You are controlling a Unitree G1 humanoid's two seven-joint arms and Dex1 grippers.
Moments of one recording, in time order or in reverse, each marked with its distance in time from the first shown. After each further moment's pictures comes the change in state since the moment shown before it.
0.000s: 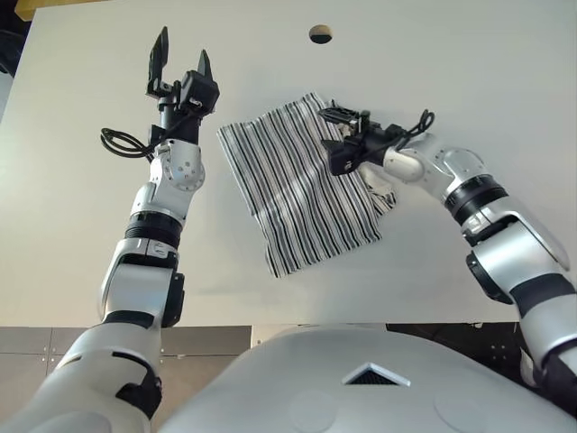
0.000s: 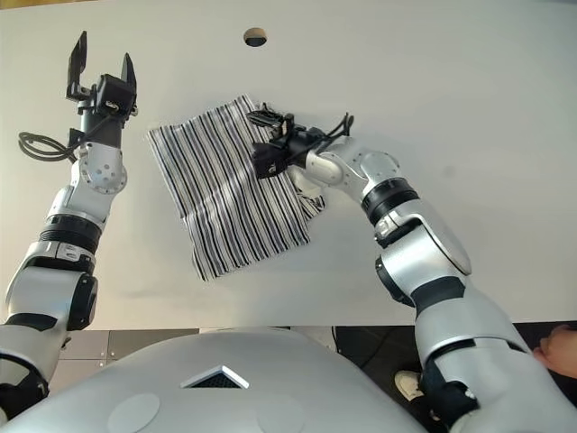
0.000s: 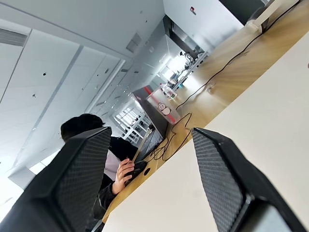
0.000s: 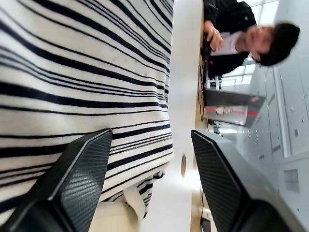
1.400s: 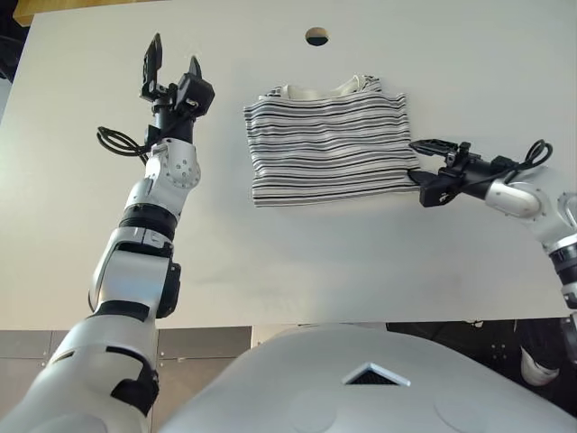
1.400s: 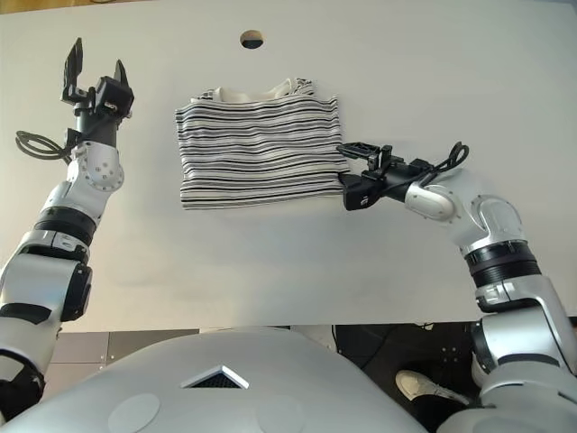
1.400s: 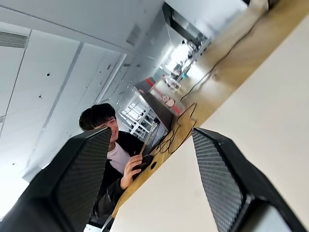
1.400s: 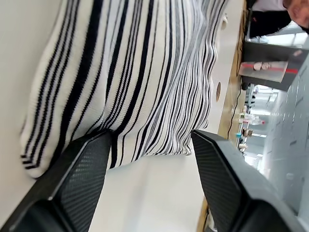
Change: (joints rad) left arm -0.044 0.015 -0.065 0.093 0.010 0.017 0.083; right arm 0.338 -0.409 -0.246 -0.482 0.063 -0.032 0.352
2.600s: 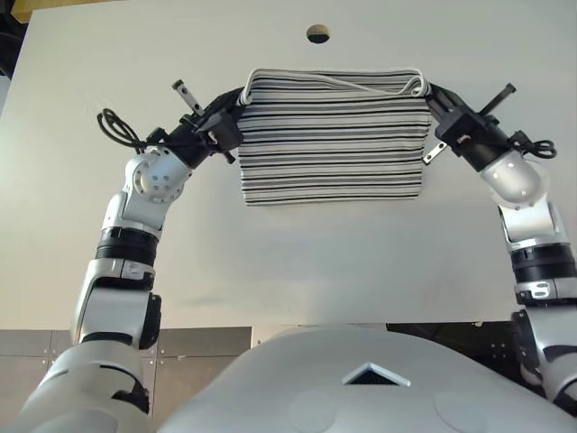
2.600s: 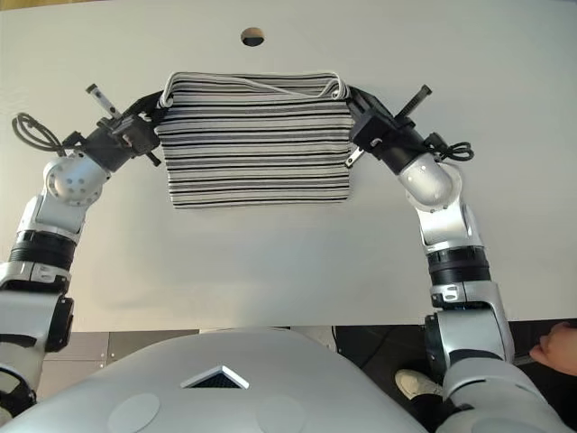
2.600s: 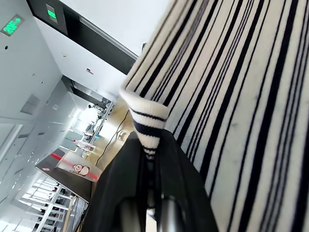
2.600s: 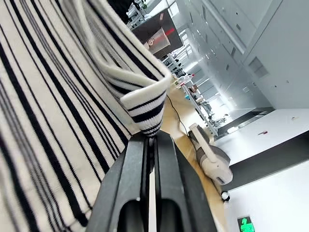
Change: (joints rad) left arm 0.108 0.093 0.027 -0.269 -0.097 -0.220 -0.711; right arm 0.009 0.298 -0.256 0.051 0.401 0.149 -0.080
